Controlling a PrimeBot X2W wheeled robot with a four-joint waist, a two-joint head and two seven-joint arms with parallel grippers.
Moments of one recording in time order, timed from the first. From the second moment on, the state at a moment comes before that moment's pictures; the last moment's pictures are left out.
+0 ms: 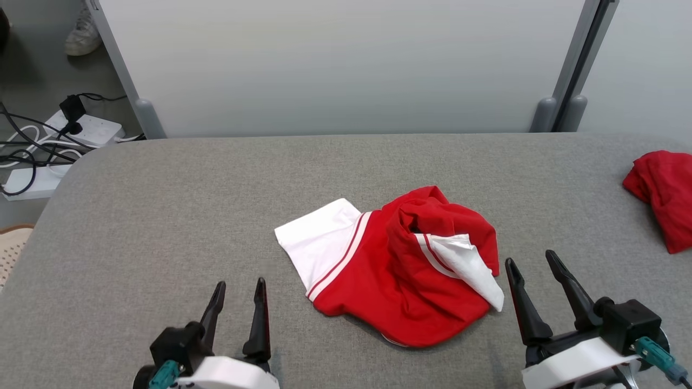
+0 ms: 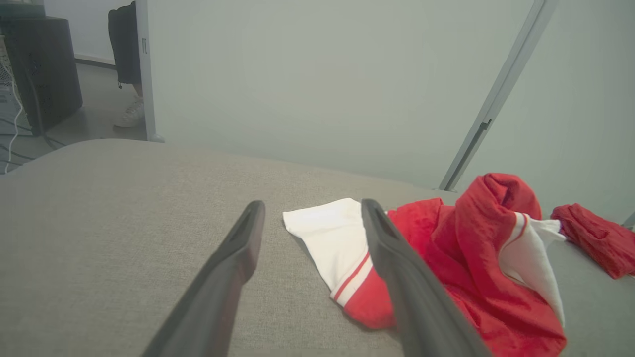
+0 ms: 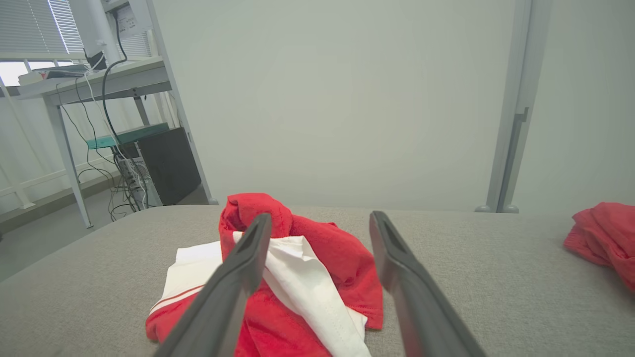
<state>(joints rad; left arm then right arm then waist) -0.02 0.09 -0.33 0.20 -0.47 0.19 -0.25 -0.05 -0.13 0.20 0.17 0.29 0.13 -0.25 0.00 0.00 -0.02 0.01</state>
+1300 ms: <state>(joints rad) -0.10 0.05 -0.52 0.40 -0.63 0.12 -0.11 0.01 -0.12 0.14 0.15 0.24 0.13 -0.25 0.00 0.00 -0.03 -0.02</state>
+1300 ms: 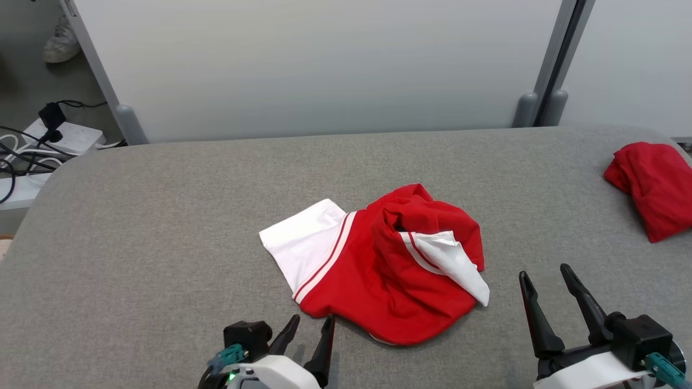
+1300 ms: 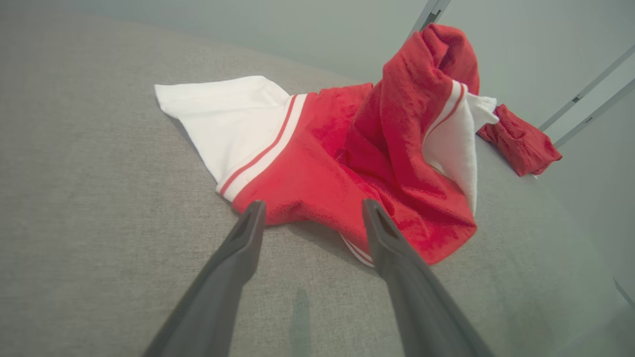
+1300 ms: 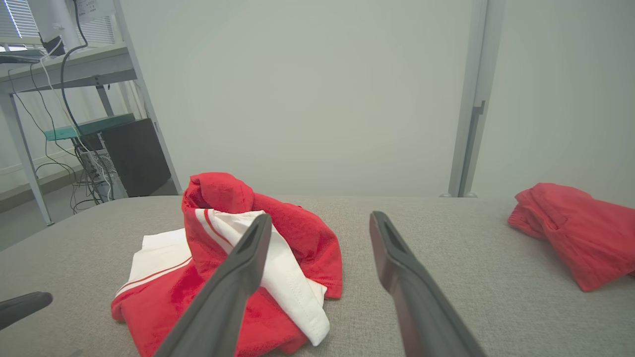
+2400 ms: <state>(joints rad) -0.49 0.25 -0.76 0.72 -0.72 0.27 -0.25 -0.08 -0.16 0.17 0.14 0.27 0.13 -0.25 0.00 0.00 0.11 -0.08</state>
